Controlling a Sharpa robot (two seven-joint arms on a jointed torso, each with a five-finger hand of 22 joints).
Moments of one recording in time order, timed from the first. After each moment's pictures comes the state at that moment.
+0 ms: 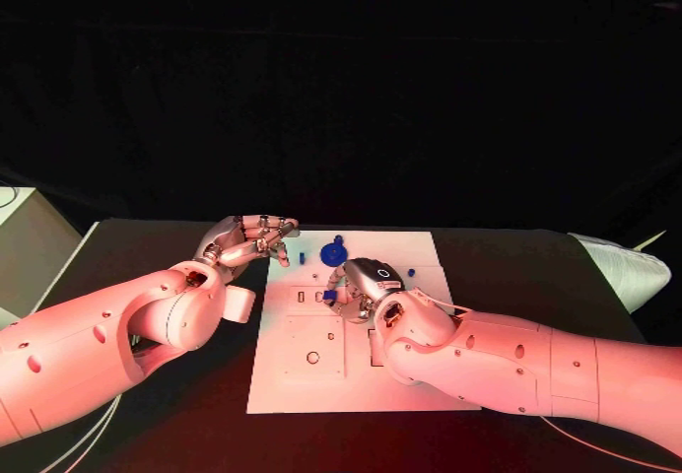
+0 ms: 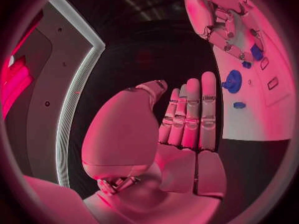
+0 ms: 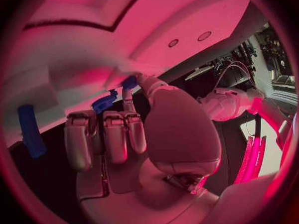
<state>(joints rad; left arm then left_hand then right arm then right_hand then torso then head) 1.03 -0.89 0.20 1.56 -0.22 -0.33 0.30 1.43 -0.20 0.47 0.25 0.24 0.93 0.19 0.23 0.19 1.13 0.13 0.08 0.10 1.03 0.06 0.86 0.68 0.17 1.00 0.15 0.92 0.51 1.14 -0.45 -0.15 1.38 -1.57 -0.62 -0.44 1.32 -0.23 0.37 0.21 0.20 0.99 0.13 0.18 0.38 1.47 0.04 1.57 1.31 1.46 -0.04 1.57 1.31 0.02 1.47 0.06 1.54 1.31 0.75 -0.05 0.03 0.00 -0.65</state>
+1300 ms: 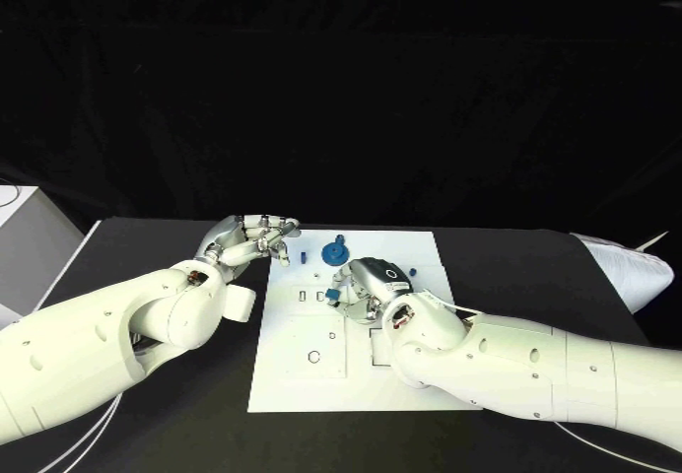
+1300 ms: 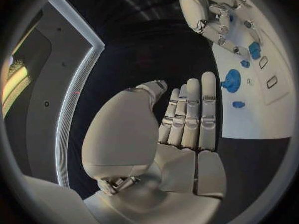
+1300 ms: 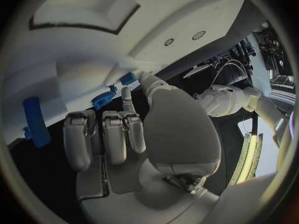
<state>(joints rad) 1.03 -0.89 0.20 1.55 -0.22 -0.33 0.29 1.43 -0.20 0.47 0.26 0.24 0.93 0.19 0.23 0.19 1.13 0.13 0.08 0.10 1.03 0.06 0.86 0.67 0.17 1.00 0.15 0.92 0.51 1.14 -0.50 -0.15 1.42 -1.58 -0.65 -0.42 1.33 -0.23 0.30 0.24 0.18 0.98 0.14 0.18 0.36 1.46 0.05 1.57 1.31 1.47 -0.02 1.57 1.31 0.02 1.47 0.08 1.53 1.31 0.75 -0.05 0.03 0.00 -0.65</state>
